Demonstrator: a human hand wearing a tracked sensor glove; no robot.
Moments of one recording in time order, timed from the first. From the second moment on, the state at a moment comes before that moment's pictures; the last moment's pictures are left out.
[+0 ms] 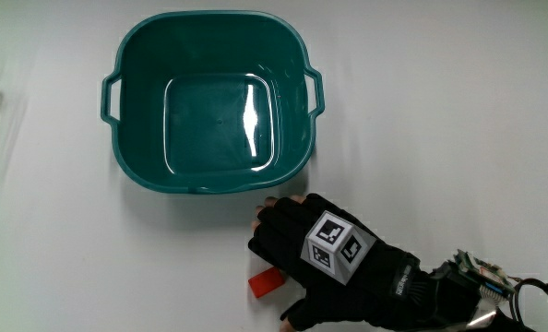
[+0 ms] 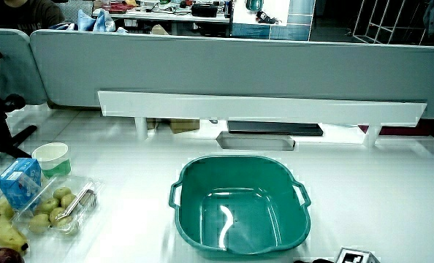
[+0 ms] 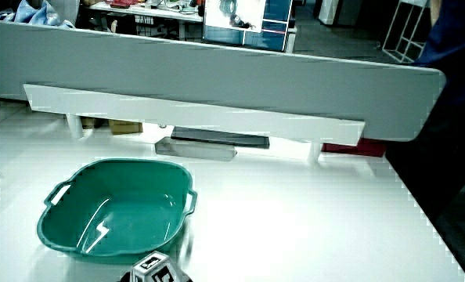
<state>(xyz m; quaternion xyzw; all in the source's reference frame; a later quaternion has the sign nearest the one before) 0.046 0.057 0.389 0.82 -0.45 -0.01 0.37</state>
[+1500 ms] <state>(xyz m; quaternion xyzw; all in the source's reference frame) 0.031 0.055 0.400 0.82 -0.47 0.01 0.34</state>
